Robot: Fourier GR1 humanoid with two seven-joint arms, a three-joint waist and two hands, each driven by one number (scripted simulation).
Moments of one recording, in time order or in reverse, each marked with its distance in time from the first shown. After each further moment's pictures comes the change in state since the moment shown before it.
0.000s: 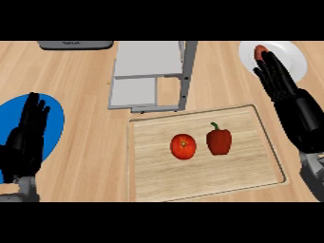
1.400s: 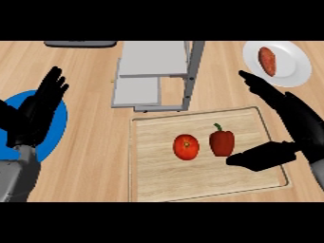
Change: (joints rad) left arm -0.220 0.063 0.003 0.107 0.061 -0.214 0.145; right arm -0.102 -0.164 0.139 -0.175 0.242 0.018 0.637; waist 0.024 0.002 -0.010
